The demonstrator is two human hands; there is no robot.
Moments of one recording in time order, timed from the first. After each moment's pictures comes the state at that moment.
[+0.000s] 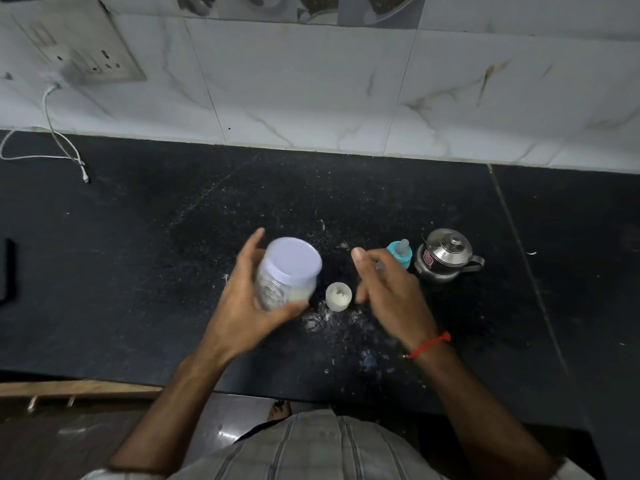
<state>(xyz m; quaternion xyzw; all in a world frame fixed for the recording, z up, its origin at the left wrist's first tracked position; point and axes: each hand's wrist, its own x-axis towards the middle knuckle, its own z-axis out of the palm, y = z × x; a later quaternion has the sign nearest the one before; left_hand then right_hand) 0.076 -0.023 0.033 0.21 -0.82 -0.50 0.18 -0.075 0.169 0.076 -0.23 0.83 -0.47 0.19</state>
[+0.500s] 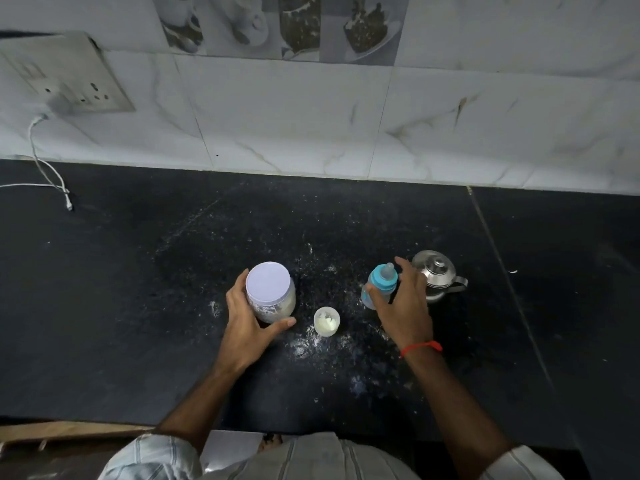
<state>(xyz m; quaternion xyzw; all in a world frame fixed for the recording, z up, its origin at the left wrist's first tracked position) 0.043 -0.032 -0.046 0.33 -0.80 -0.46 0.18 -0.130 0.185 0.009 -0.15 0.90 -0.40 0.07</state>
